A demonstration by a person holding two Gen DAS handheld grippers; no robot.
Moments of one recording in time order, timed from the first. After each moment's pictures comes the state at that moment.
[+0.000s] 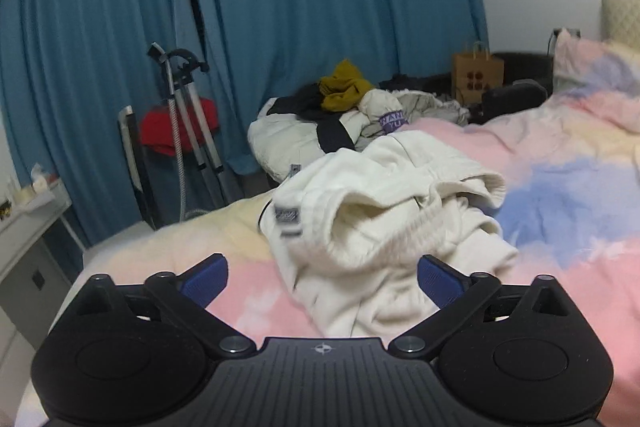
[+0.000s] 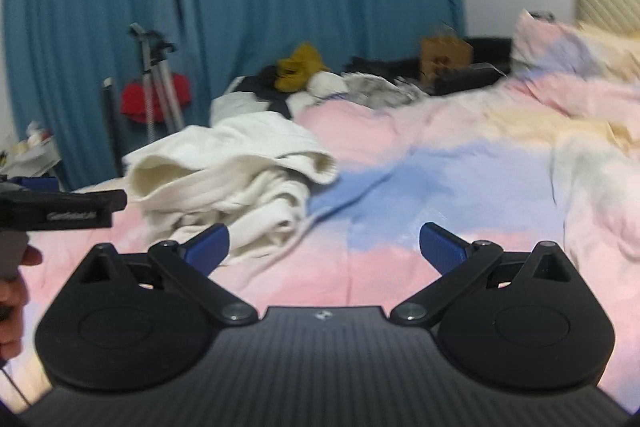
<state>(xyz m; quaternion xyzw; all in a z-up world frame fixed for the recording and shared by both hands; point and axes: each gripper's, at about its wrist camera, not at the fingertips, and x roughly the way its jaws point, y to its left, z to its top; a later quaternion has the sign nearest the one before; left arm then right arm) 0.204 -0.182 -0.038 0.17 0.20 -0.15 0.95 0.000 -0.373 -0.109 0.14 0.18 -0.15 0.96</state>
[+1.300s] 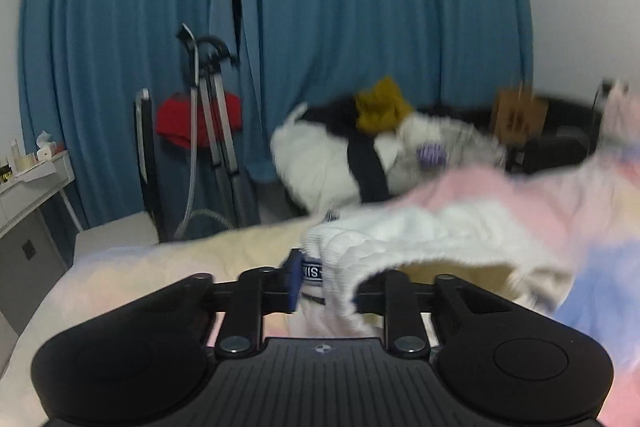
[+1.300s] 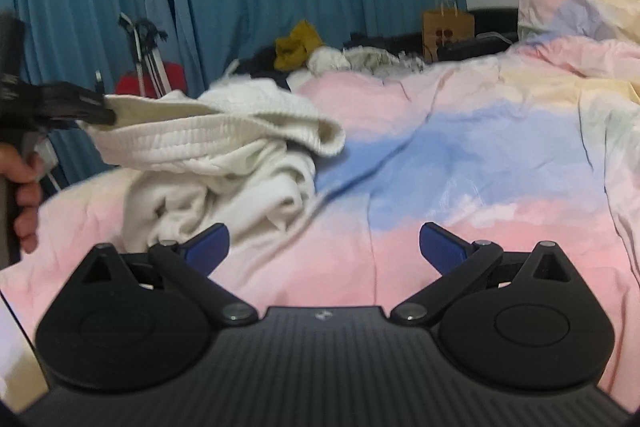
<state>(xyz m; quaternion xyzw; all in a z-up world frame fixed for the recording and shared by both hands) 0.308 -0.152 -0.022 0.08 0.17 -0.11 0.98 0.044 -0.368 -0.145 0.16 0.18 -0.13 0.96</state>
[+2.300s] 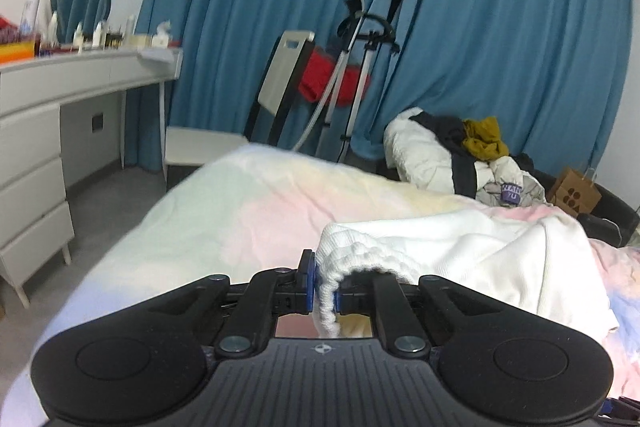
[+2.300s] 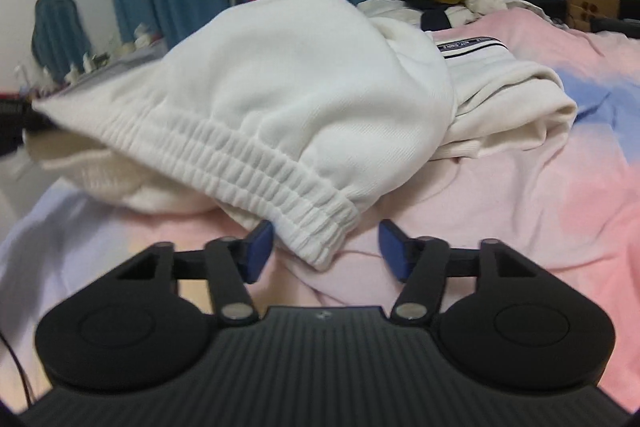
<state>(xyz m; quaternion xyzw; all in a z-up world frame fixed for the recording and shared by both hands) 0.206 0.168 -0.073 -0.11 0.22 -0.03 0.97 0.093 -0.213 -0.170 0.11 0.27 0.05 0.95</state>
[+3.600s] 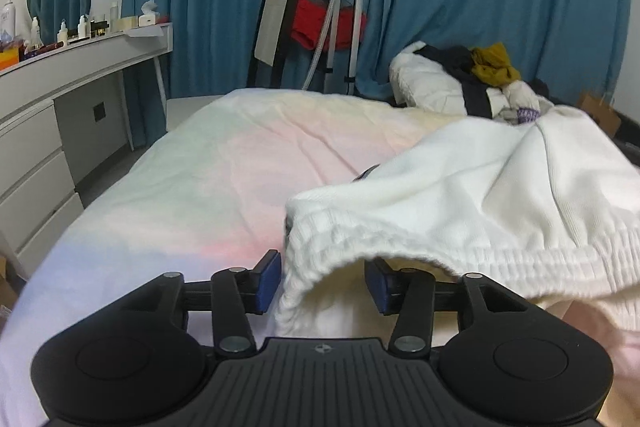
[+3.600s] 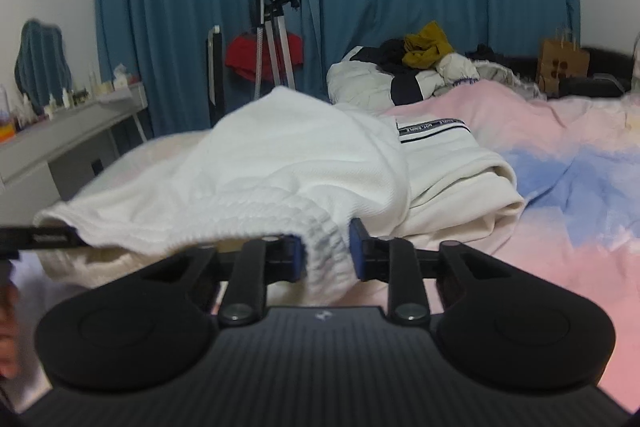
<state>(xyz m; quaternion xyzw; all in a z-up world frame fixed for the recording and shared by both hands) 0.240 0.113 -0.115 -0.03 0.29 -0.01 0.96 0.081 -0.230 -0.114 0.10 0.20 0.01 0.98</state>
